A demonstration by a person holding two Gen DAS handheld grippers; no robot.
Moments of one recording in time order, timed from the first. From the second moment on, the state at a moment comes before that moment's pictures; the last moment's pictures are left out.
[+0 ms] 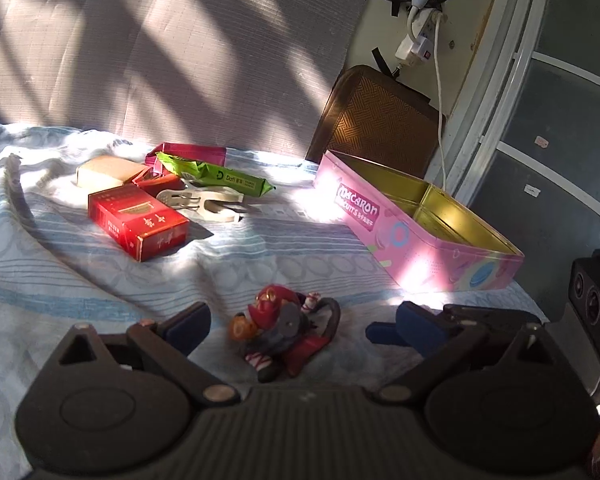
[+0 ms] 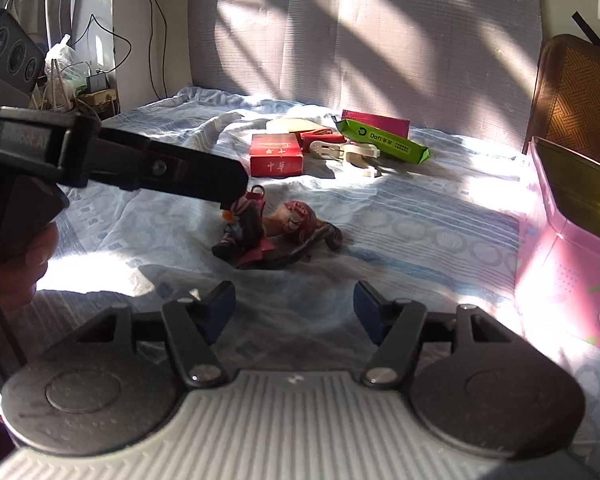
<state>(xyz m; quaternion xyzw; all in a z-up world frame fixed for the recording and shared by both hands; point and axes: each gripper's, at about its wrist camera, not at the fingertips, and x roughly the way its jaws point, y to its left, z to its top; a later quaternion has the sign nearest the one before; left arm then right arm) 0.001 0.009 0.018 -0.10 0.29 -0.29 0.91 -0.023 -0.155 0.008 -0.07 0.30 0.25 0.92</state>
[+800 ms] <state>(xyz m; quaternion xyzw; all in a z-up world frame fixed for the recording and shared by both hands) 0.033 -0.014 0.040 -0.10 0.29 -0.29 0.91 -0.003 -0.155 0.025 -0.05 0.23 0.26 0.94</state>
